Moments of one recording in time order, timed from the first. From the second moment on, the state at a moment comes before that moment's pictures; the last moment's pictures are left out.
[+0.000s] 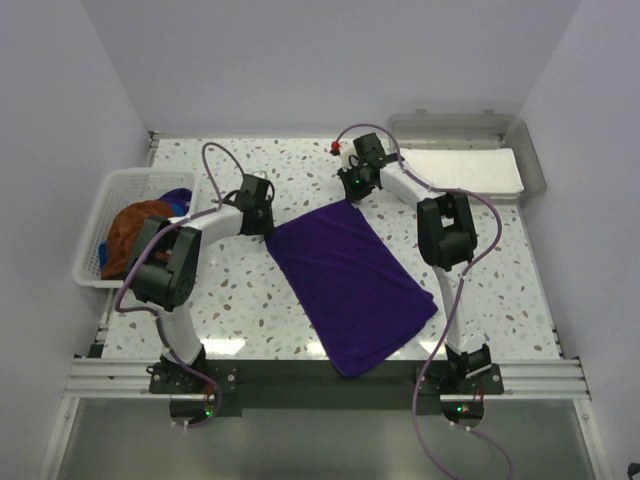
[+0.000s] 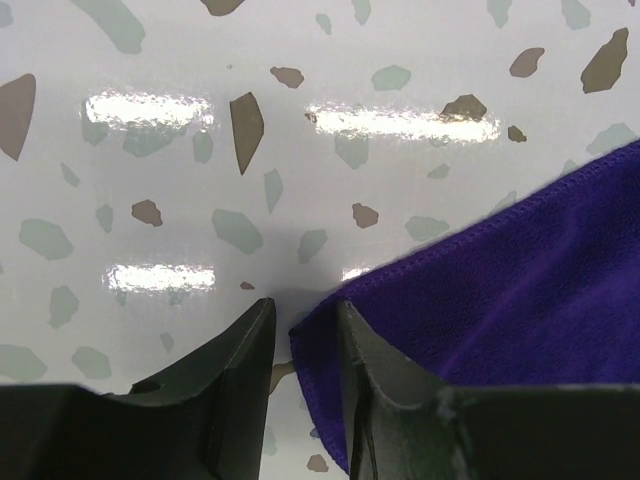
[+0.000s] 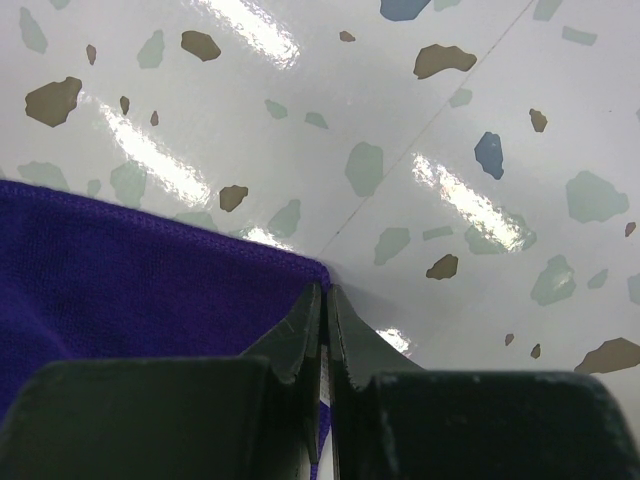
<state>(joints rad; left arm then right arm) -0.34 1.85 1.11 -0.23 -0.14 -0.41 0.37 2.36 1.94 -0.56 -0.21 -0.19</state>
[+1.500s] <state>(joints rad) -0.31 1.91 1.52 -0.40 -0.22 -0.21 0.36 2.30 2.08 -0.54 -0.11 -0.11</state>
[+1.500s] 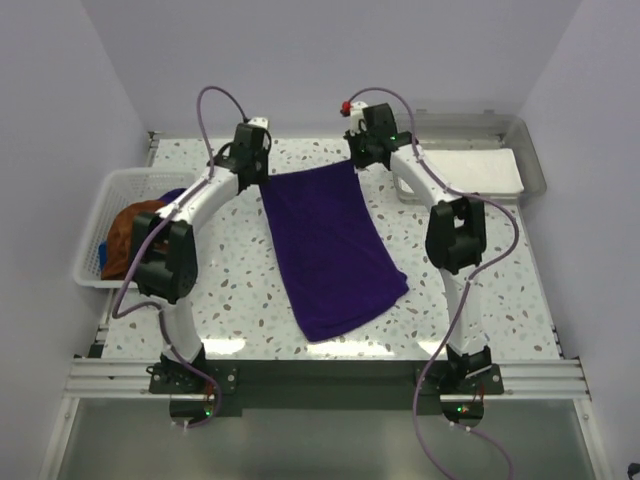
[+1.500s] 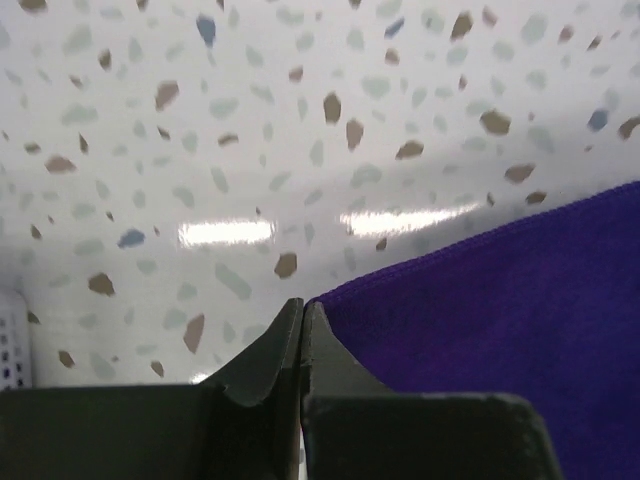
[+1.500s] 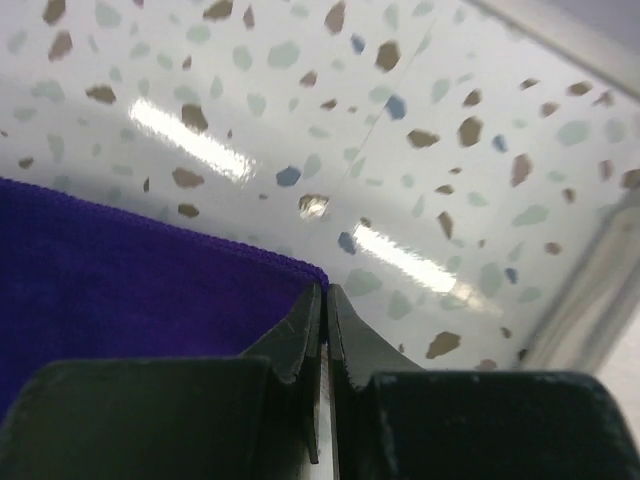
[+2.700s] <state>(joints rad) -0.32 1.05 1.85 -0.43 0.22 0.05 0.36 1.17 1.92 -0.52 -0.46 -0.16</state>
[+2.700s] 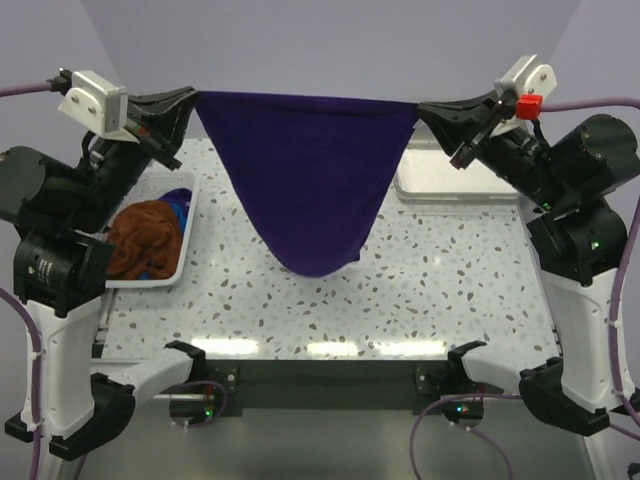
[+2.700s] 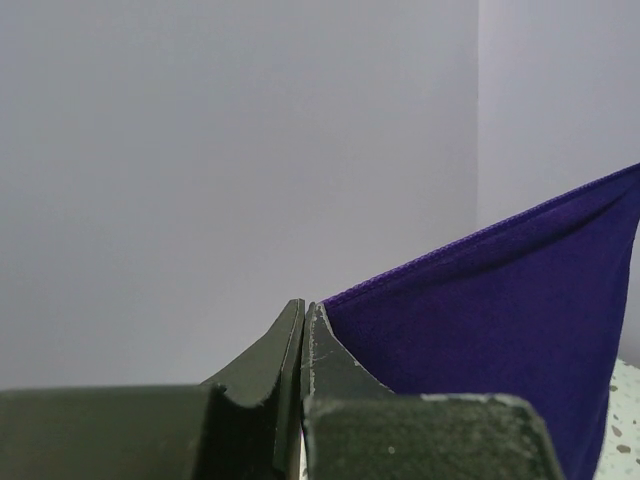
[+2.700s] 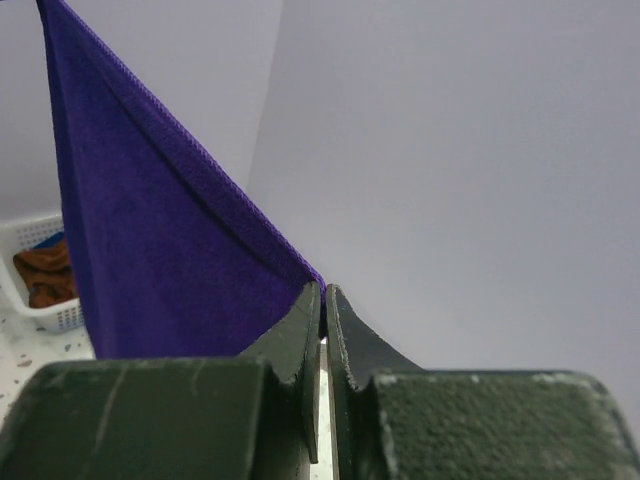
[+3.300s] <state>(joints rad) -0.29 1.68 1.94 -0.40 -0.17 0.06 0.34 1.70 1.99 -0.39 -0.09 -0.15</state>
